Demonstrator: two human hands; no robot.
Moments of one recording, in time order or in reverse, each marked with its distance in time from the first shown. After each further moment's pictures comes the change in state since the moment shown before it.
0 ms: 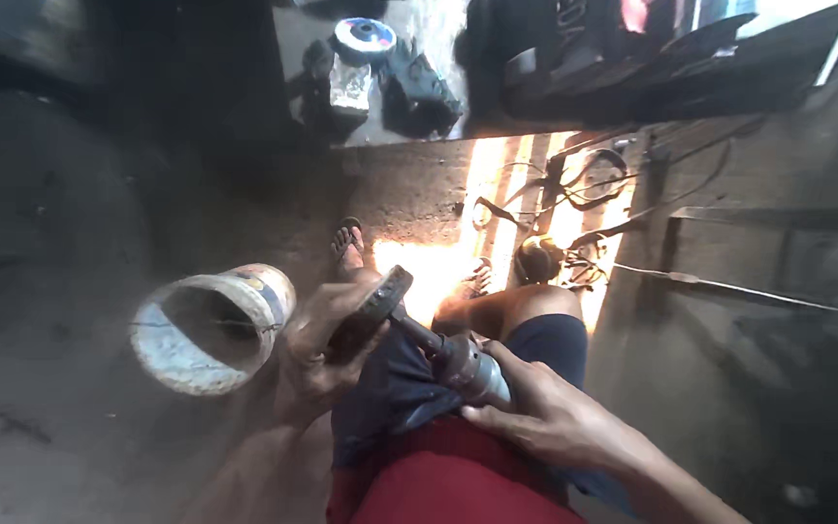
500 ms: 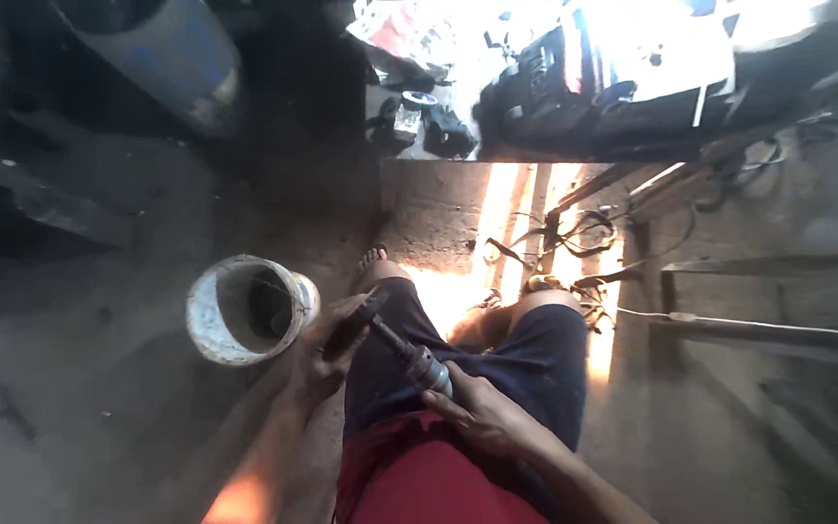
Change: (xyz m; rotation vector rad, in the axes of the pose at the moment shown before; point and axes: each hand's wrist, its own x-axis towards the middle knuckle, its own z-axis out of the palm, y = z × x) left_hand -0.178 0.000 -0.022 -0.028 0.132 0.004; right_hand -0.040 0.021 0.160 -0.096 0.005 -0.093
